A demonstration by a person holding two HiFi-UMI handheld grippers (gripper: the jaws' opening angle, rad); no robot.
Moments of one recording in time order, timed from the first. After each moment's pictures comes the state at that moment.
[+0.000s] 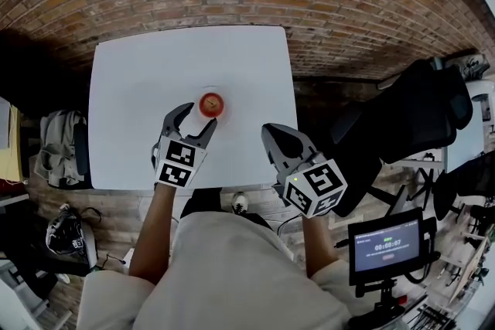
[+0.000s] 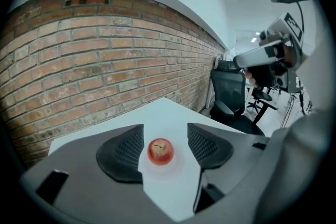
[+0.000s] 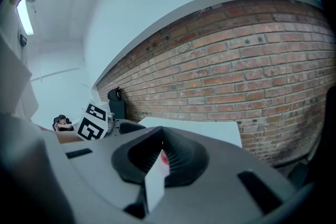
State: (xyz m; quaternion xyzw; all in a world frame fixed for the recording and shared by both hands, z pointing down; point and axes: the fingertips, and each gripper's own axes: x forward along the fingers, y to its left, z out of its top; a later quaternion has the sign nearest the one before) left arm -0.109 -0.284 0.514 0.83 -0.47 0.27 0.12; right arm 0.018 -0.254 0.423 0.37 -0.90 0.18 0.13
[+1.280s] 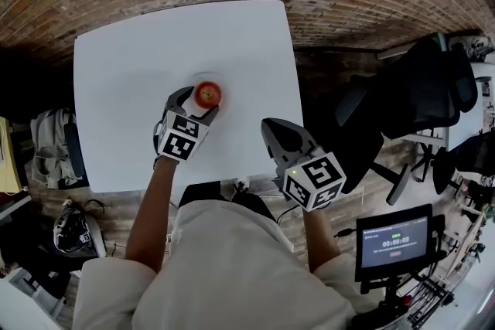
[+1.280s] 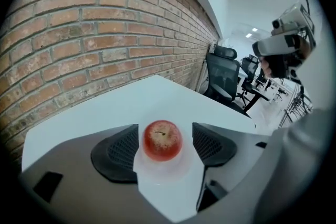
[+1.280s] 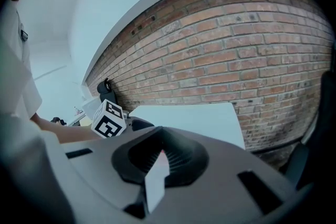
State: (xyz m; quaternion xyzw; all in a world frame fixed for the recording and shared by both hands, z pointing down) left arm -0.106 -0.320 0.613 0.84 -0.39 0.33 0.19; right arm 0.014 -0.268 0.479 0.39 -0.87 0.24 0.18
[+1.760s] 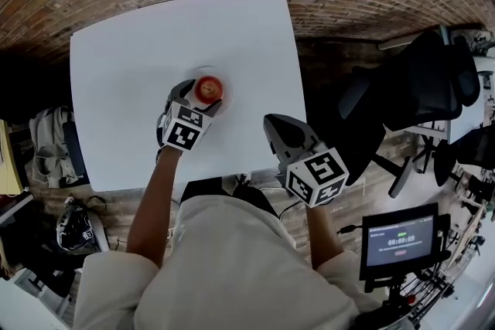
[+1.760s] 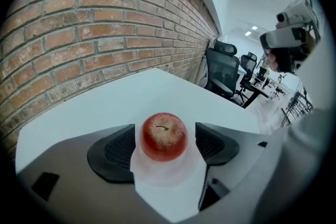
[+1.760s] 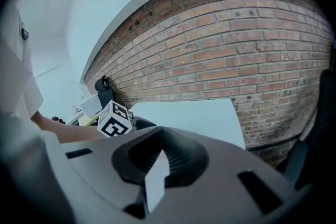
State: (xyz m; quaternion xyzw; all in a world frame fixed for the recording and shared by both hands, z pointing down) left arm -0.104 -0.326 0.644 0.83 -0.37 0.35 0.21; right arm 0.013 -0.268 0.492 0.39 -0.86 0.26 0.19
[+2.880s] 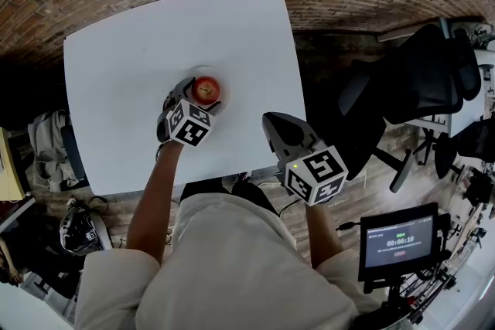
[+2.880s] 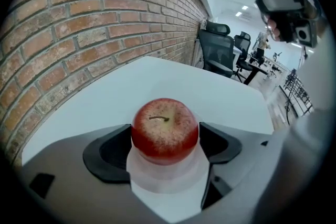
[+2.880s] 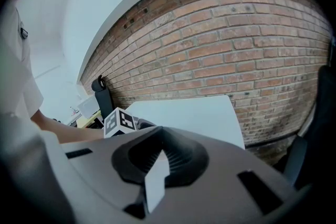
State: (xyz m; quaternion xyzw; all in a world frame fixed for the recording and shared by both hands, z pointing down) left arm -0.094 -0.328 0.682 0.83 -0.33 0.43 0.16; right arm 0.018 -0.274 0.503 0.40 -0.85 0.27 0.20
